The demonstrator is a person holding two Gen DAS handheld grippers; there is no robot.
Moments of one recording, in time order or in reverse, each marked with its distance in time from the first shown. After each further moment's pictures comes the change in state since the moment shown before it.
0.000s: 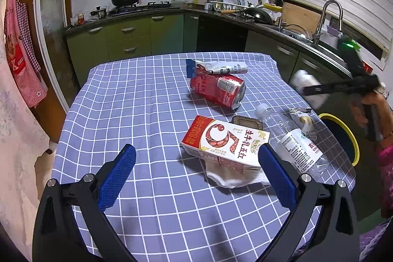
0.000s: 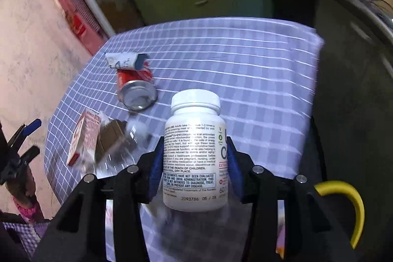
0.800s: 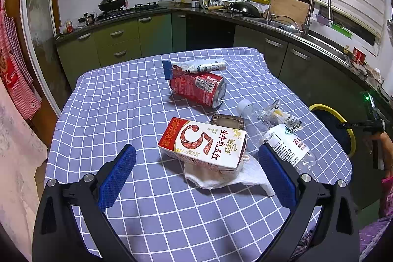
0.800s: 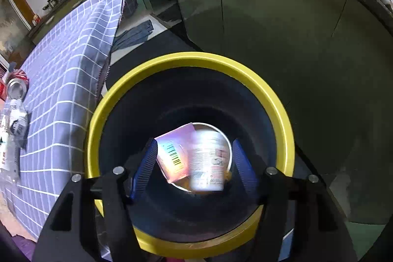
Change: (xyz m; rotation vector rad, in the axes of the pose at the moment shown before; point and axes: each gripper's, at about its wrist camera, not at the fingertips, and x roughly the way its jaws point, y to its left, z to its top) left arm 0.002 -0.032 0.005 0.073 0.022 -0.025; right arm -0.039 -0.172 -0.170 0.455 -0.010 -0.365
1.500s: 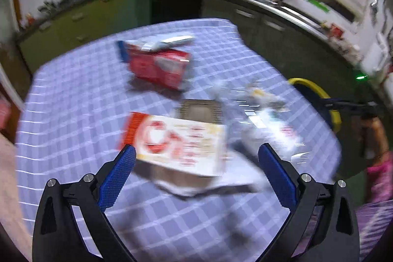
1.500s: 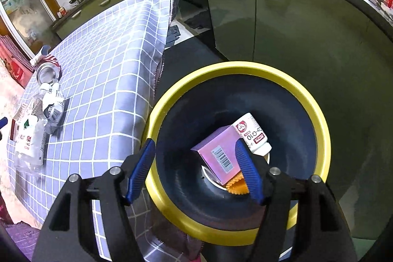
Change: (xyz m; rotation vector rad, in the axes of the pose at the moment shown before) left arm 0.050 -0.014 0.020 0.084 0.182 -0.225; right arm -0.030 0.056 -0.014 -0.101 -0.043 0.085
